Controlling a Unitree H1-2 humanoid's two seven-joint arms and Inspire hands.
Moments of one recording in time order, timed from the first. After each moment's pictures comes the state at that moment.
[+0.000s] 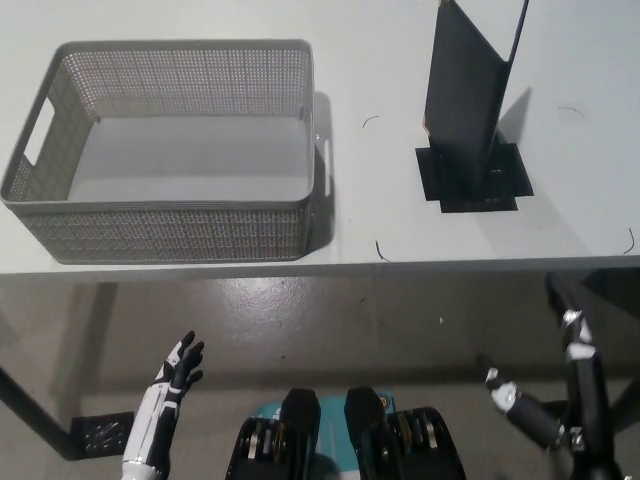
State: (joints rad) left_arm 0.04 0.09 0.00 0.14 0.07 -0.23 -0.01; right_arm 0.05 -0.05 0.09 -0.12 -0.30 -0.39 -0.21
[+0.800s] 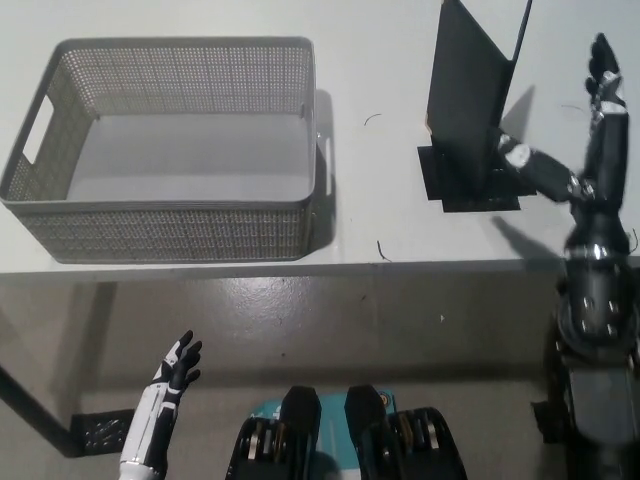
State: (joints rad) left_arm 0.04 0.09 0.00 0.14 0.08 -0.24 -0.01; right_arm -0.64 -0.01 -0.17 0.28 -0.21 -0.08 -0.22
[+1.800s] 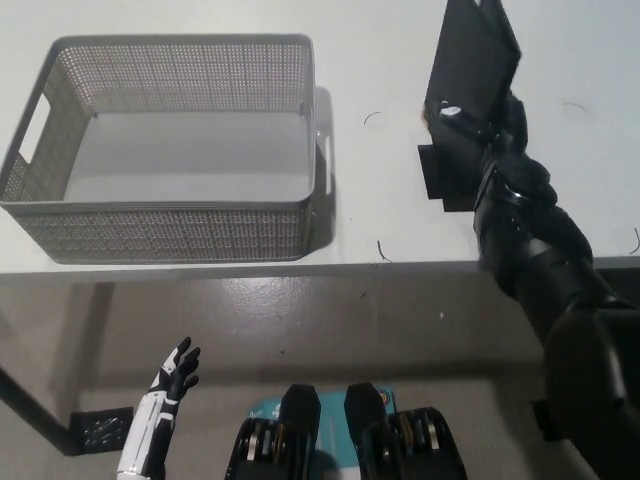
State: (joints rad) left_arm 0.06 0.09 0.00 0.13 0.07 -0.27 -0.01; right_arm -1.16 -0.05 -0.37 1.40 0.09 -0.15 -0.29
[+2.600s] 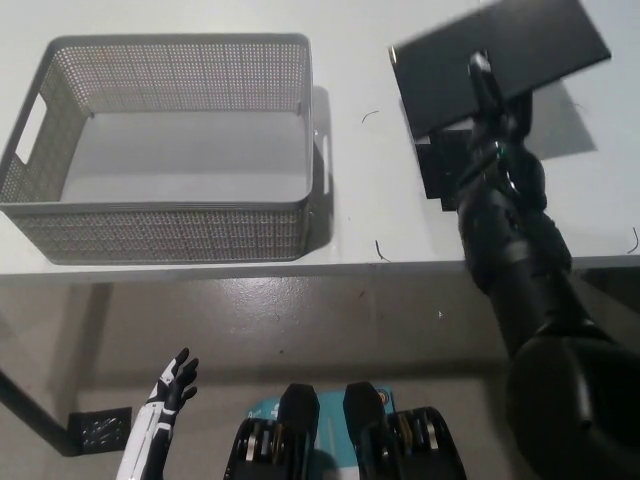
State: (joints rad) left_arm 0.08 0.10 0.00 0.14 0.07 -0.28 -0.01; right_arm -1.13 0.07 -0.47 1.04 0.28 -0.16 -0.28
